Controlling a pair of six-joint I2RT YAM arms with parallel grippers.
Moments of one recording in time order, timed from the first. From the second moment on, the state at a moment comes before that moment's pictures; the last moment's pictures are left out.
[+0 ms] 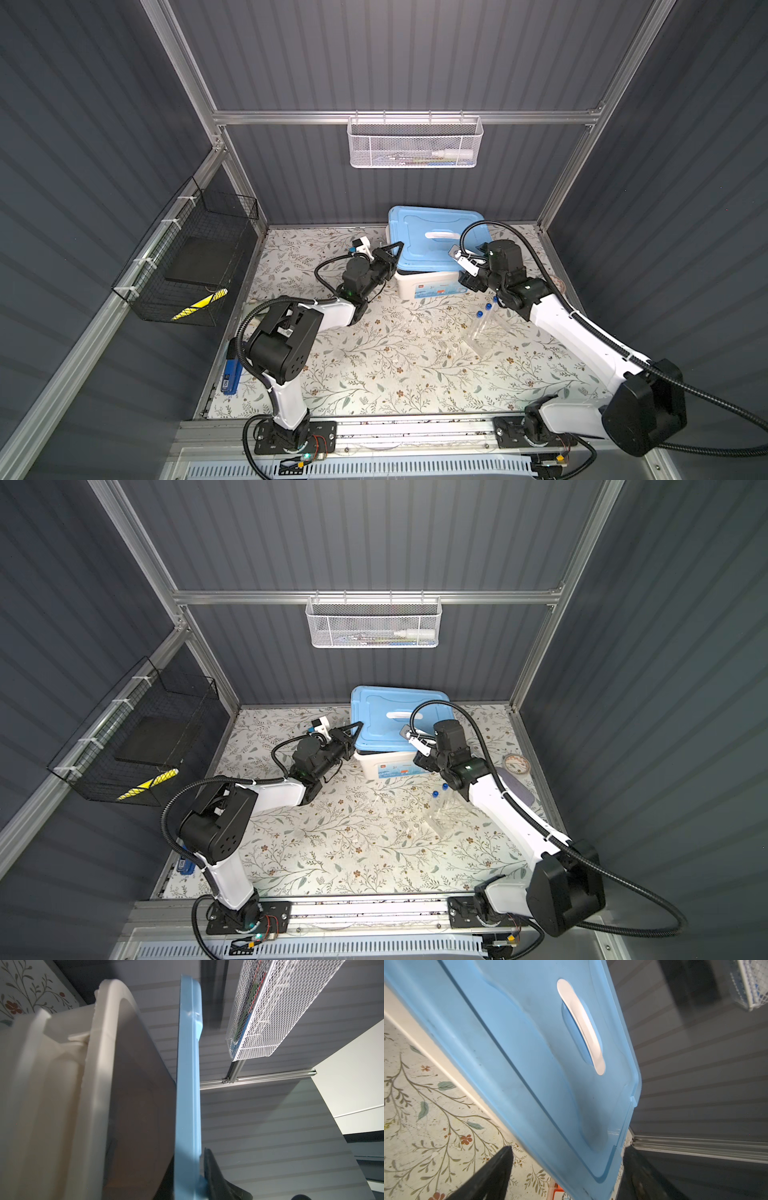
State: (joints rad) left arm -0.54 1.82 0.93 0.98 0.17 -1.47; right arm 0.40 1.30 1.04 -0.29 0.12 -0.76
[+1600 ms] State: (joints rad) left arm -0.55 1.70 0.81 0.93 0.07 -1.44; right arm -0.03 1.65 1.34 -0.53 -0.51 0.14
